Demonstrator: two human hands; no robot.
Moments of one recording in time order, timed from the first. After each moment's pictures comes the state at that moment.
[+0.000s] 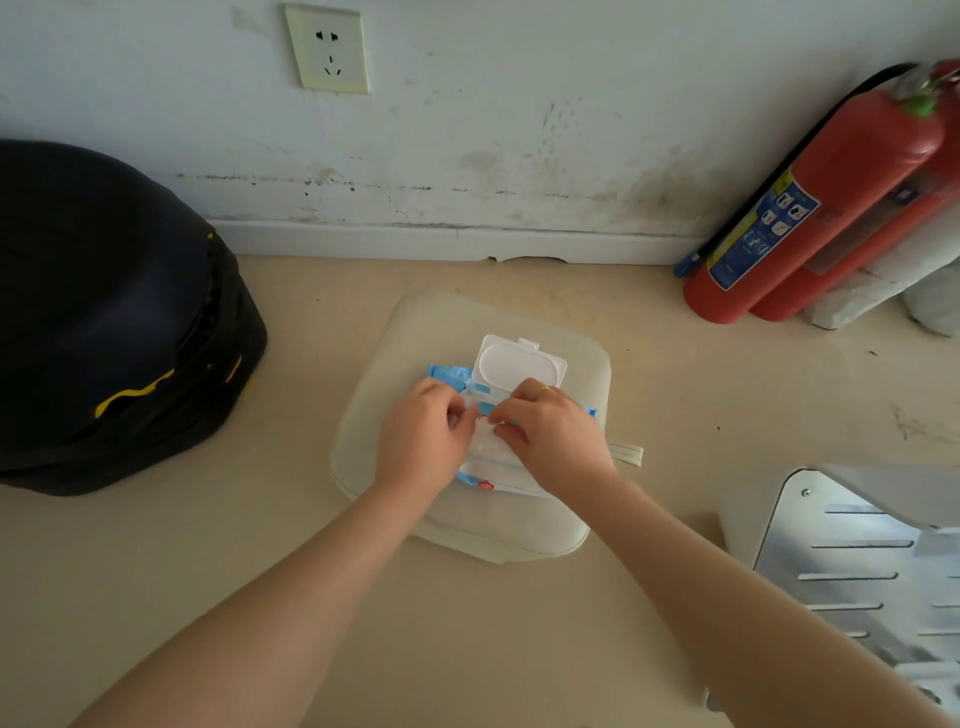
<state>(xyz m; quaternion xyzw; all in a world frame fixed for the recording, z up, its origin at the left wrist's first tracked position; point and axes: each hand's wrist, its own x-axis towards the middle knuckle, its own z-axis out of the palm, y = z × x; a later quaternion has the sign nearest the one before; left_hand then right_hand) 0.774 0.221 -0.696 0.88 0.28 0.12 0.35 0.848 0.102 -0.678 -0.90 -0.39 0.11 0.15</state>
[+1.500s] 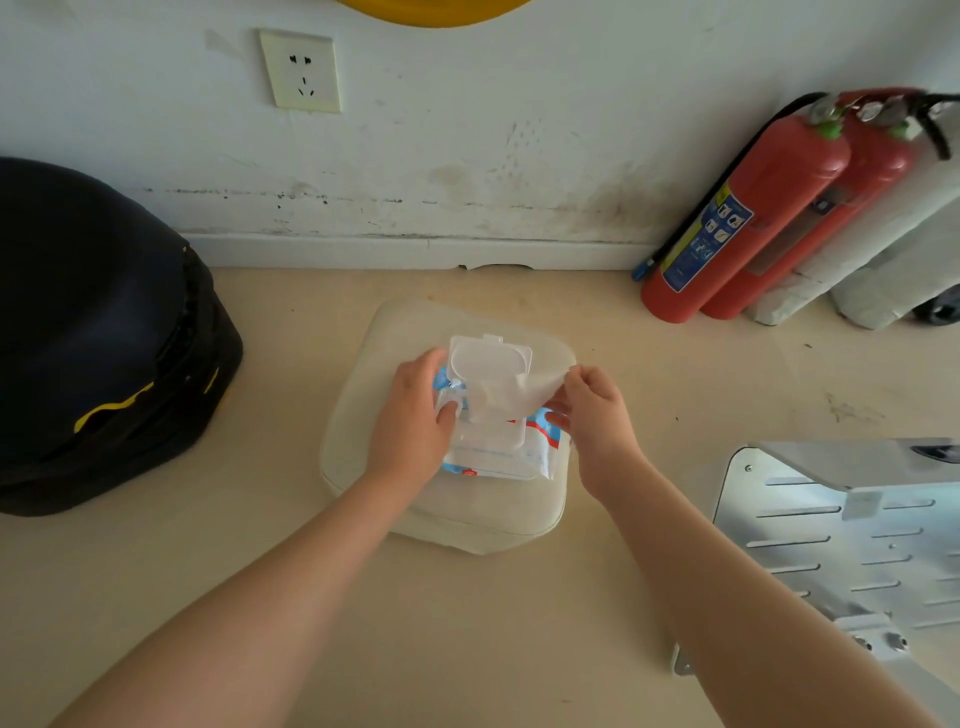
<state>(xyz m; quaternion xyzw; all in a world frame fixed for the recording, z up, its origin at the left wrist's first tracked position) 0.769 0.220 -0.680 0.86 0.23 0.12 0.44 0.848 0.081 -0.637 -0.73 0.08 0.22 0.64</state>
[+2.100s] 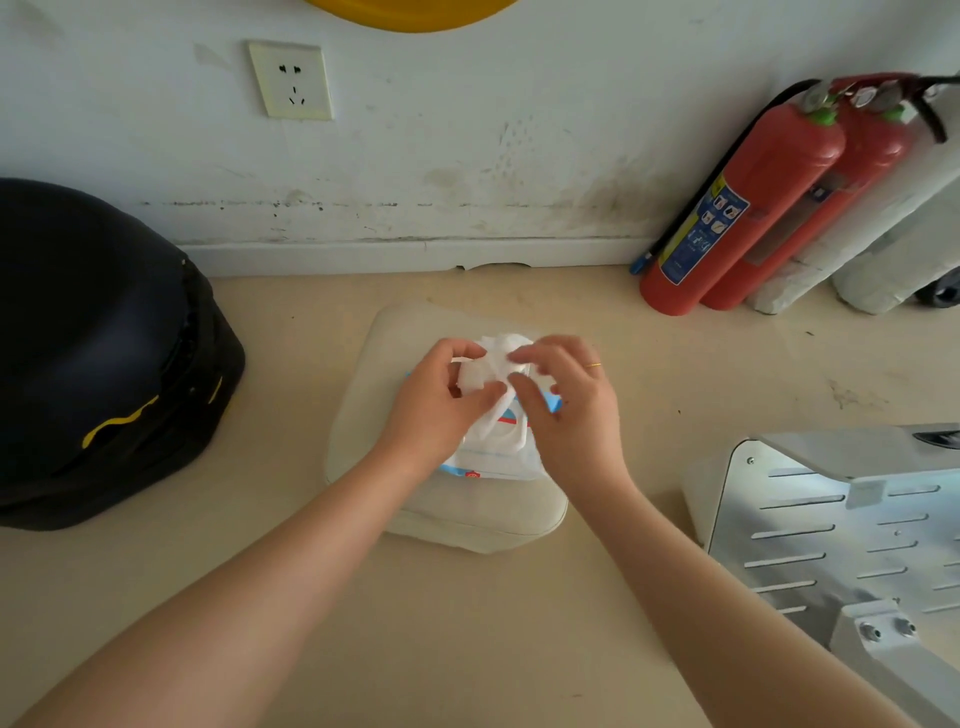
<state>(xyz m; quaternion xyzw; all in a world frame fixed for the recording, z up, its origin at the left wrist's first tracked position) 0.779 0.214 -0.632 0.74 0.20 0.08 0.64 0.820 0.092 -0.616 -0.86 -0.24 -0.03 0.45</state>
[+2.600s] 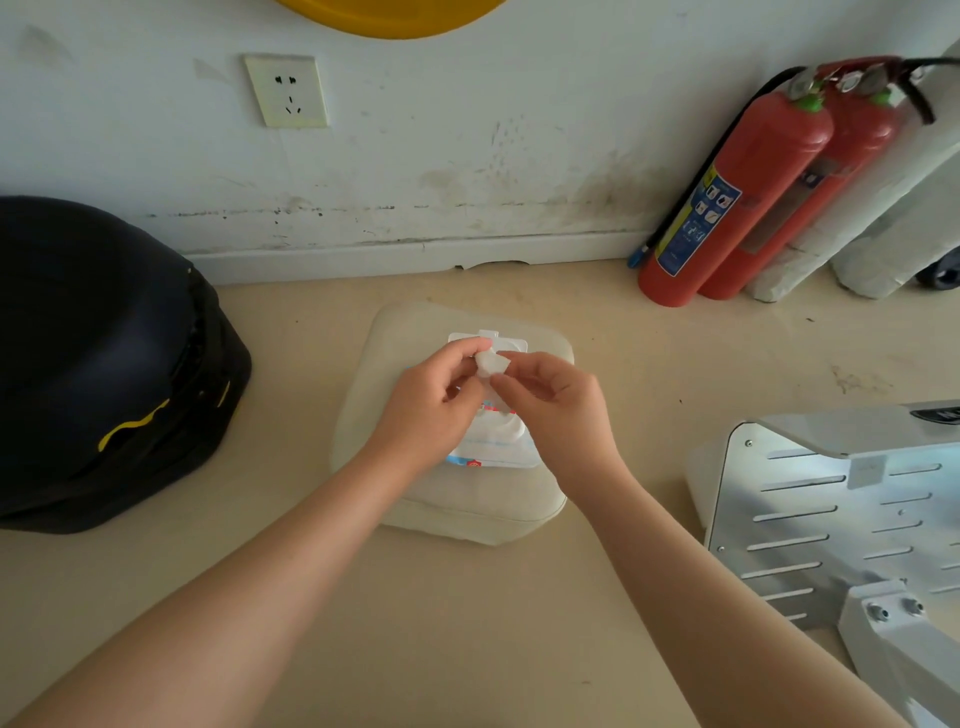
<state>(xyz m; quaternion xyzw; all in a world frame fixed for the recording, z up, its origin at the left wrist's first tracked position) 0.761 0.211 -0.620 0.77 0.14 0.09 0.62 0.806 0.093 -0.605 -0.79 -0.09 0.16 0.58</state>
